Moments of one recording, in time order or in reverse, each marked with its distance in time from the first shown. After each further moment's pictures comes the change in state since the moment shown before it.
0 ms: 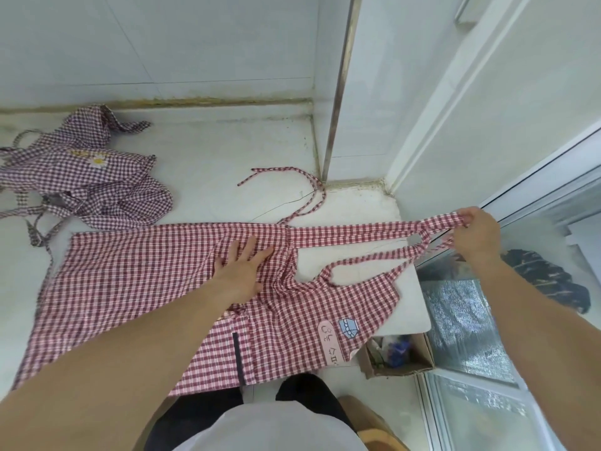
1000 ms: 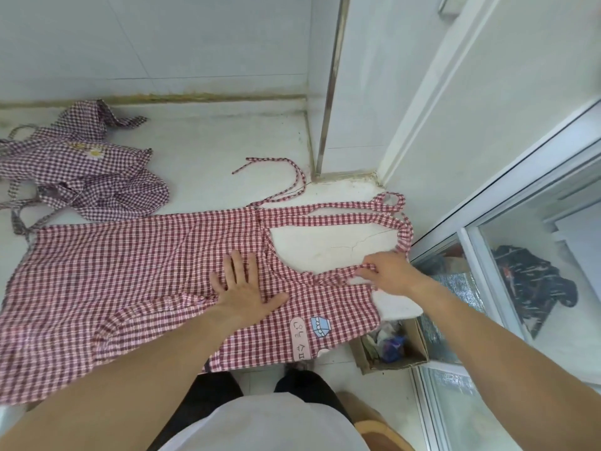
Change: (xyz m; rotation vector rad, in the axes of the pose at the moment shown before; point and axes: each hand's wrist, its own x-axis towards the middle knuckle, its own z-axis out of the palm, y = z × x) left_hand -0.030 0.012 0.059 -0.034 0.035 -0.082; right_hand -0.101 -0.007 0.062 -0.438 -0.757 -0.497
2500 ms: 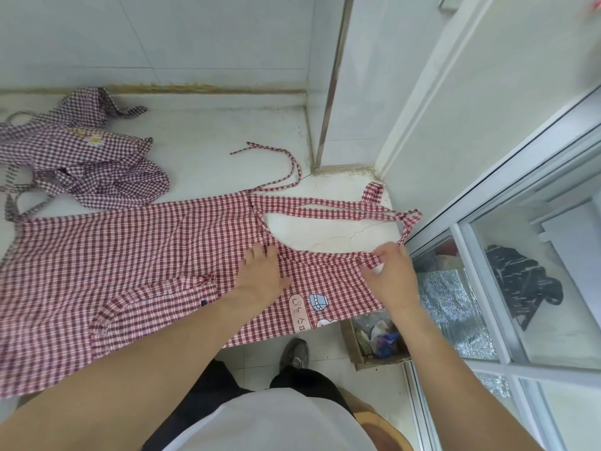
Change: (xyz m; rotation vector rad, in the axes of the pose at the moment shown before) left_hand -0.022 0.036 -0.016 -0.048 0.232 0.153; right_hand -0.042 -0.029 0.046 0.265 0.613 0.218
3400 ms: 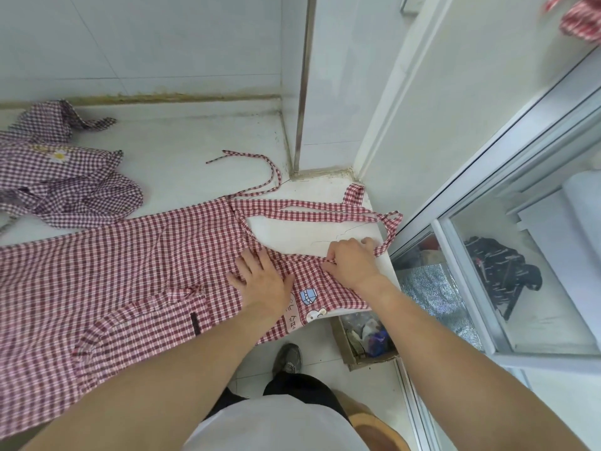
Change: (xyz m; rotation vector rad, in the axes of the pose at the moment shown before) left_hand 0.016 0.039 0.034 -0.109 0.116 -0.153; right_hand 0.049 -0.021 0.020 -0.485 -0.245 -0.251
